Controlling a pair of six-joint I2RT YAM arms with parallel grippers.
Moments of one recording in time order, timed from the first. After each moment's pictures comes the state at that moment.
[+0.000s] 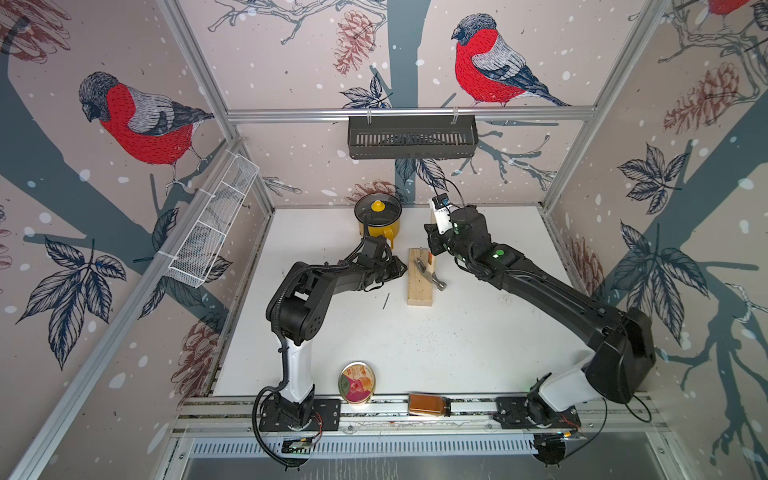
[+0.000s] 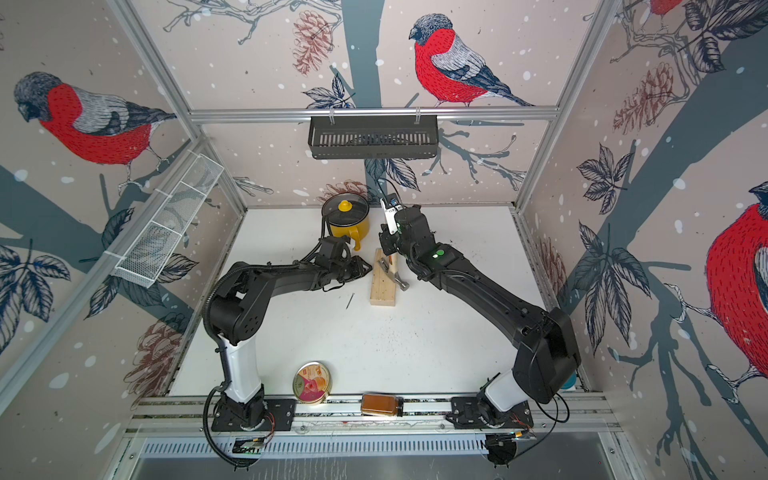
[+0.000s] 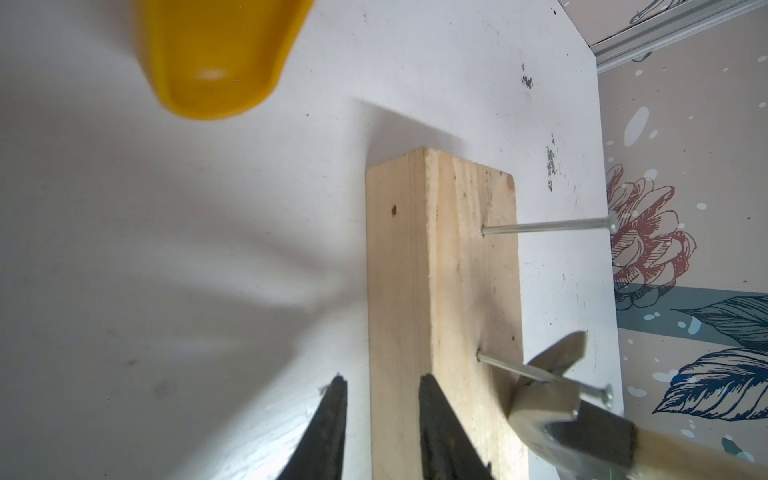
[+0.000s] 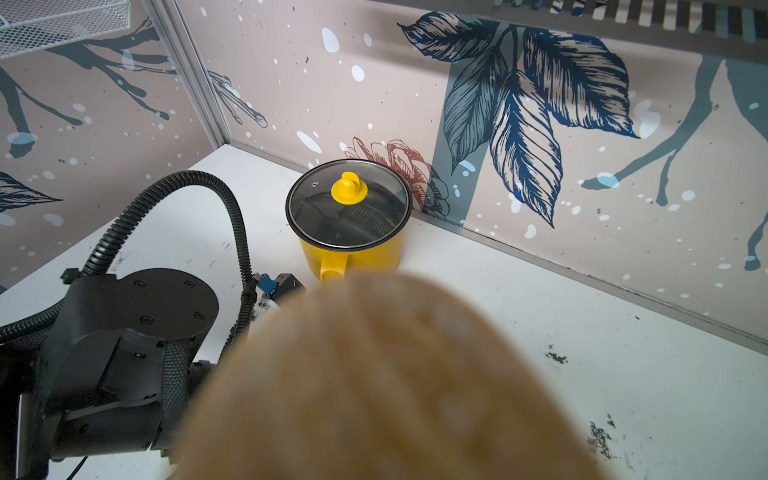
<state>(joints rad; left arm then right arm) -0.46 1.97 1.11 0.12 0.39 -0.71 0.68 1.51 1.30 -0.17 0.15 0.04</state>
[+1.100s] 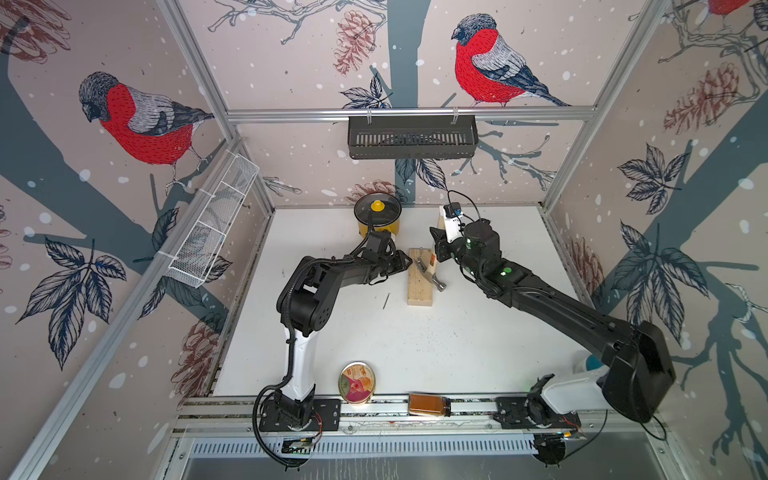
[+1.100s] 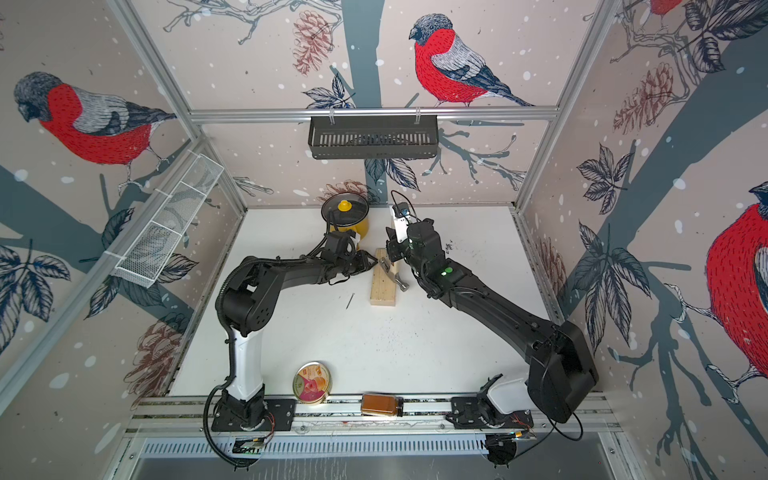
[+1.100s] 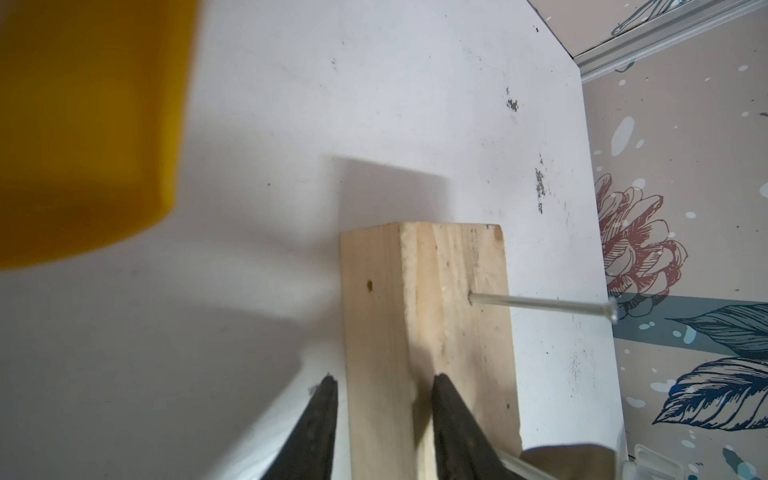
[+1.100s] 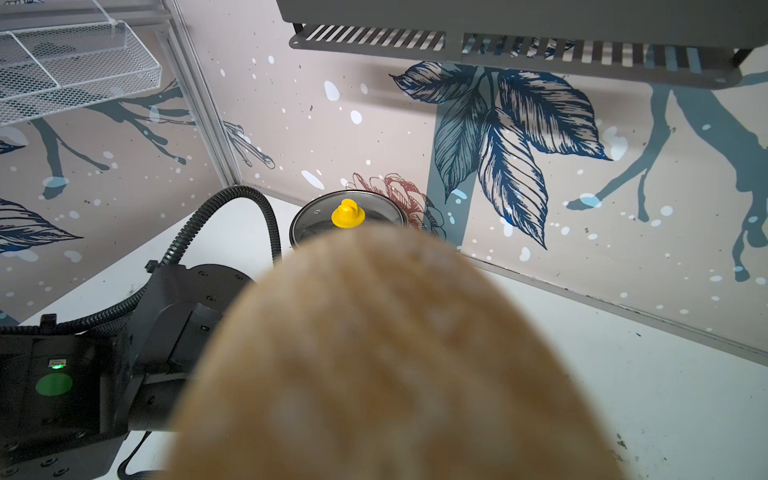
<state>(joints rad) -0.46 2.07 1.21 0.15 0.41 -0.70 0.68 1.39 1.07 0.08 0.14 0.05</state>
